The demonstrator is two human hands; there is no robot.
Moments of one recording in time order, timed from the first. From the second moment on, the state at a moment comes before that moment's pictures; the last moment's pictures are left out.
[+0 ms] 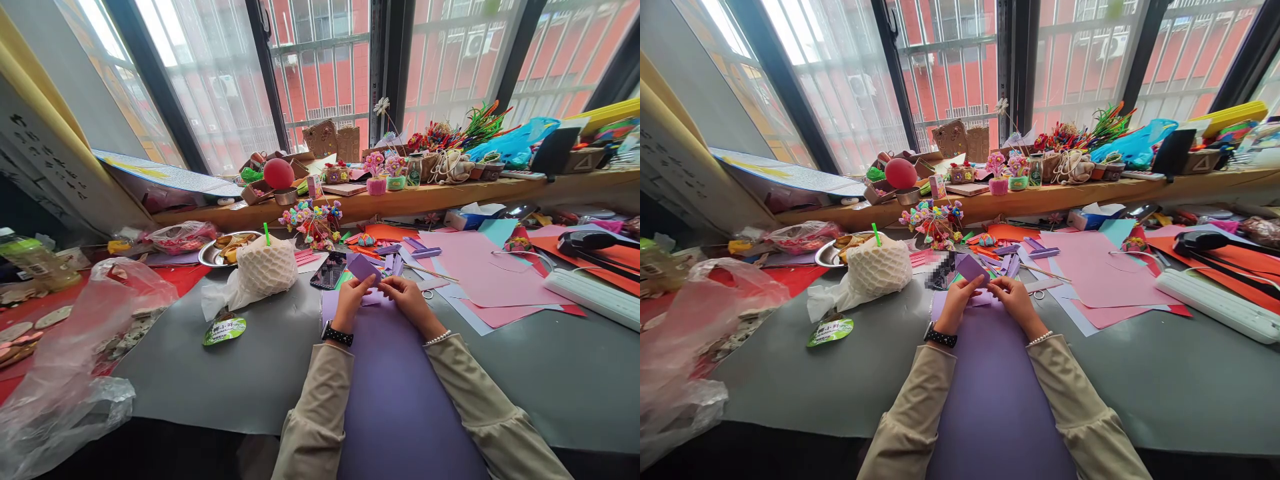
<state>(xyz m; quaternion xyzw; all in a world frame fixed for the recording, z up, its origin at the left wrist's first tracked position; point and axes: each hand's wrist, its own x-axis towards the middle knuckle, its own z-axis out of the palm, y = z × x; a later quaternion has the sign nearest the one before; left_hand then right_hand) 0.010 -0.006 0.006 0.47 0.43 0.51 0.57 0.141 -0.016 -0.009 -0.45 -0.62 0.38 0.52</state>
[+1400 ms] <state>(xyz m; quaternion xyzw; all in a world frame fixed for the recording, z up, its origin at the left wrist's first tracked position) 0.011 -0.005 0.004 0.45 0.39 0.50 0.63 0.144 -0.013 -0.010 -0.45 -0.53 0.43 0.57</state>
